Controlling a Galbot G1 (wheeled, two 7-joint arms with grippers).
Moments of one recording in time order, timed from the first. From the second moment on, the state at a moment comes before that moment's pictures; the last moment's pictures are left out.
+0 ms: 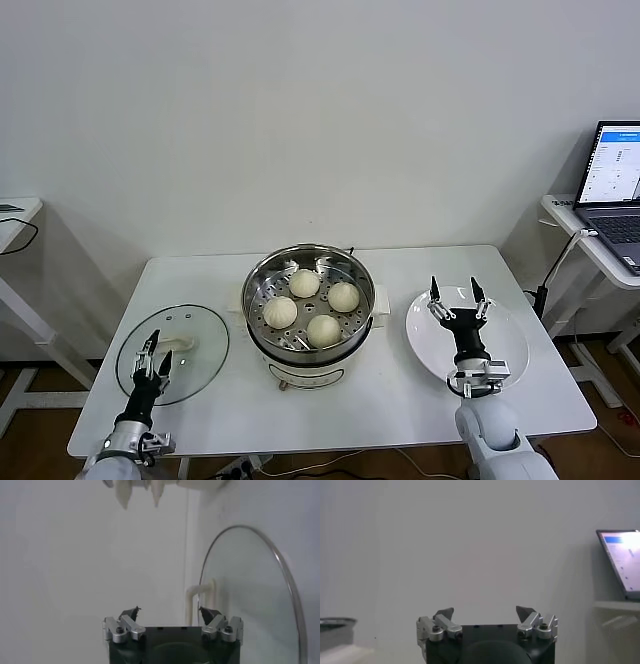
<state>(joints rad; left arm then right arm) 1.37 -1.31 -0.70 -1.51 1.28 -0.16 -0.28 -1.17 1.18 0.40 1.54 0.37 0.40 0.15</state>
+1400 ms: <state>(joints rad) 1.22 -1.32 -0.68 -1.37 1.31 -0.12 -0.28 -1.22 1.20 0.45 1.55 0.34 0.42 0.14</state>
